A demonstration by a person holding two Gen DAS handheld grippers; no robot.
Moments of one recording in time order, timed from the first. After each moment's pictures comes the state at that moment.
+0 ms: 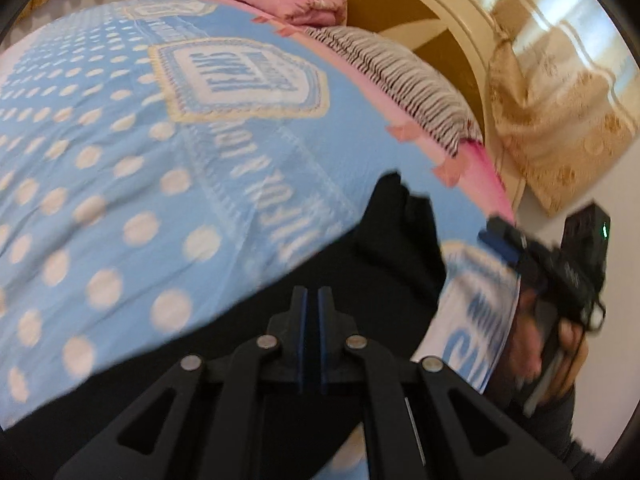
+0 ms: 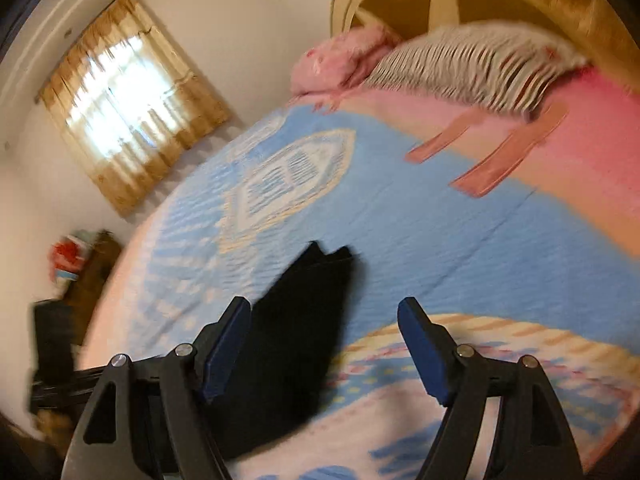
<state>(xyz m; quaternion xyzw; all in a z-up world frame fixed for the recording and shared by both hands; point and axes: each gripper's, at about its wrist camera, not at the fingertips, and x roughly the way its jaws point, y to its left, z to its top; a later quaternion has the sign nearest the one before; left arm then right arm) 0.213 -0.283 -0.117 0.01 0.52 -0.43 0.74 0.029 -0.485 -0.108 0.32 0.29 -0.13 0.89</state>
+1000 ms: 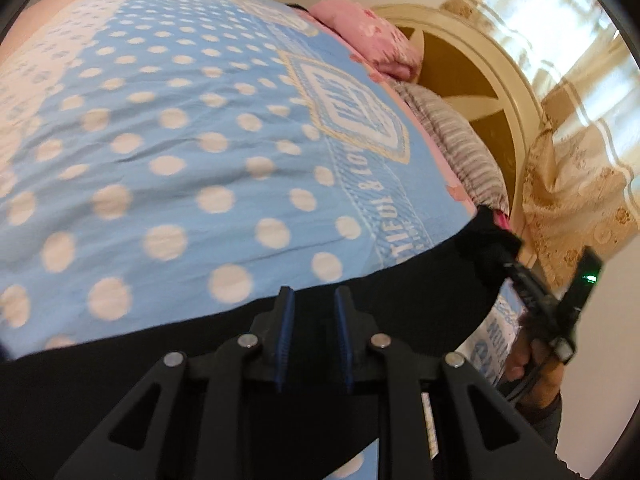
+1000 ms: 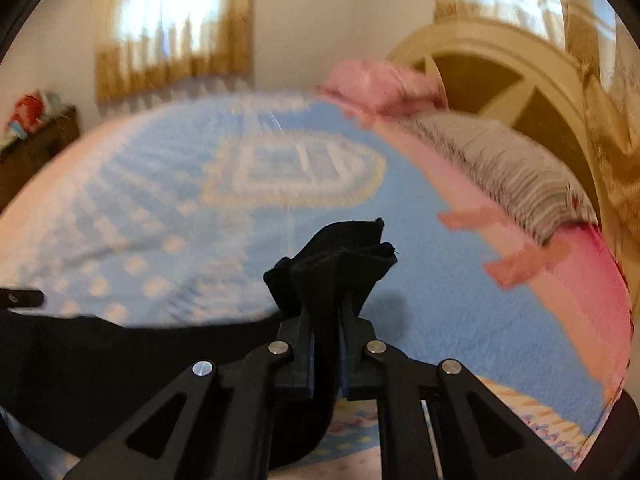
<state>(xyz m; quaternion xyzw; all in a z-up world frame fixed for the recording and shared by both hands) 0.231 -0.123 -0.130 -0.11 0.51 -0.34 0.78 0.082 -0.390 -0.092 0.02 0.33 -0.19 0.93</state>
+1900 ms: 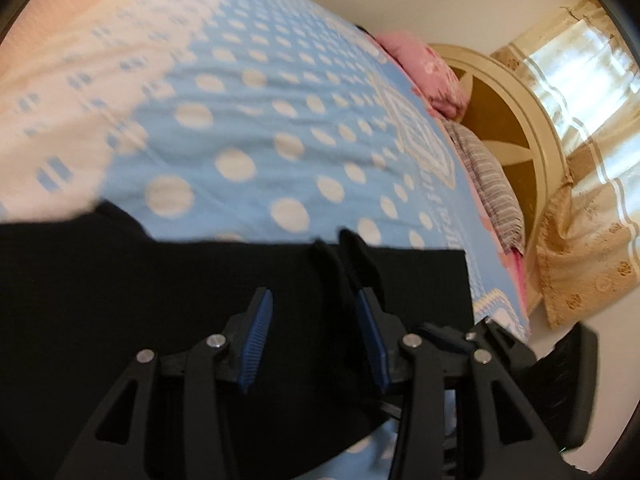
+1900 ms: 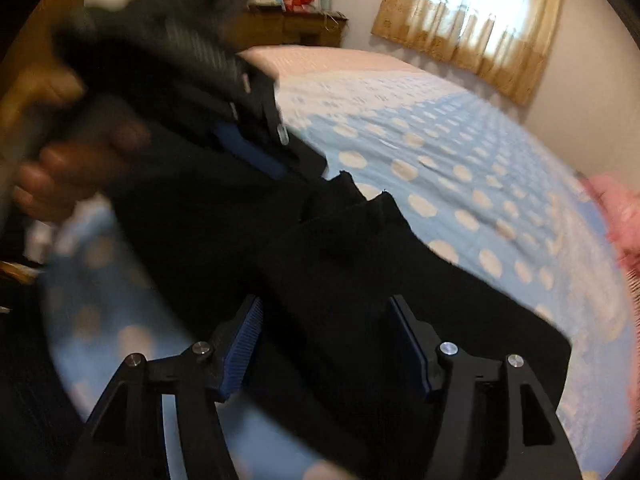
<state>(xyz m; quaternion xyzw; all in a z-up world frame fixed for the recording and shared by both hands) 0.210 -0.013 -0.168 -0.18 0.53 -0.28 0.78 0.103 -0.127 -0.163 -0.17 0.38 0.23 0.88</state>
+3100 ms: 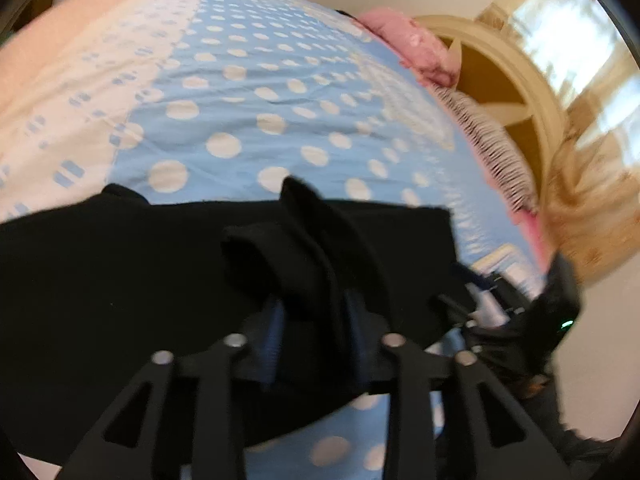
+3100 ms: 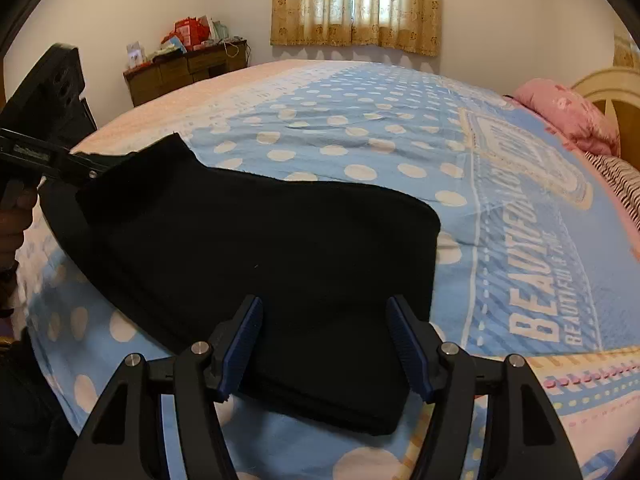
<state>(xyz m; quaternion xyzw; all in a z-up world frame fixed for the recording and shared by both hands) 0.175 -0.010 -0.150 -0.12 0.52 -0.29 0.79 0.090 -0.227 -0.185 -0.04 0.38 0.11 0.92</state>
